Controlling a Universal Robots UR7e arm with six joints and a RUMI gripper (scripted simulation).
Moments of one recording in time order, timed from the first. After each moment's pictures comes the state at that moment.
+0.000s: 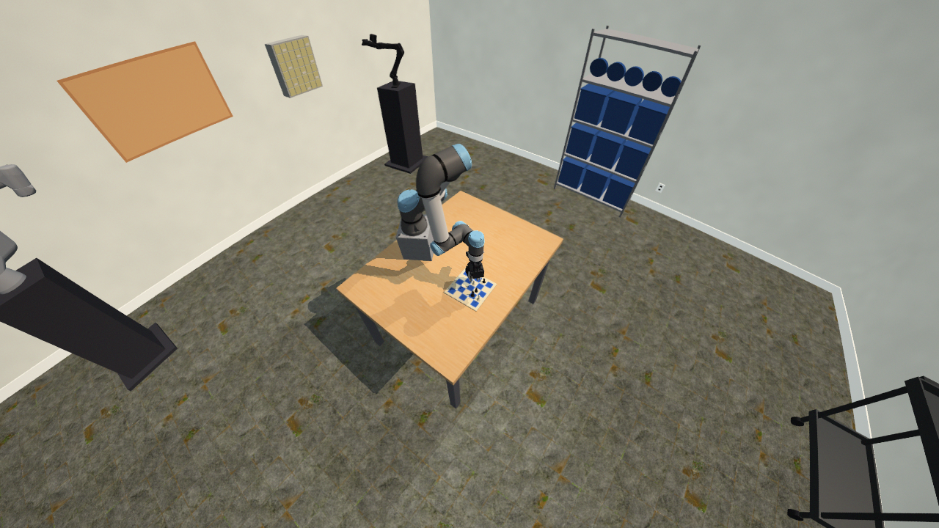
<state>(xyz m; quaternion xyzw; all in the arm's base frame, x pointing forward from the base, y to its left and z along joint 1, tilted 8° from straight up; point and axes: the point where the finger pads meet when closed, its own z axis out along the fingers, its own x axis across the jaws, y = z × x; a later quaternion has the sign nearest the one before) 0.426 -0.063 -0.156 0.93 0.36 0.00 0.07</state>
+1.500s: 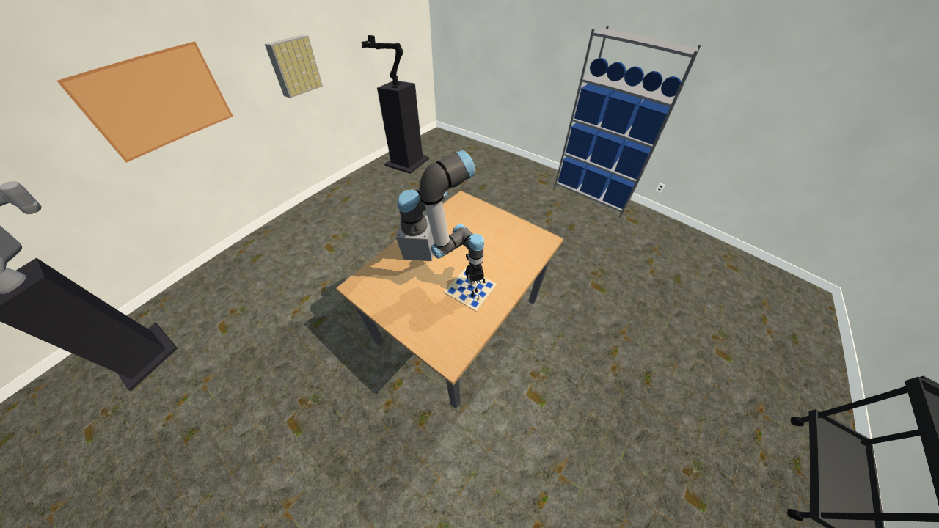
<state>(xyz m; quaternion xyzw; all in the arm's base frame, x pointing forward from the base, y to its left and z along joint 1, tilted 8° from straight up) 0.428 -0.066 -0.177 0.93 0.36 0.00 0.07</state>
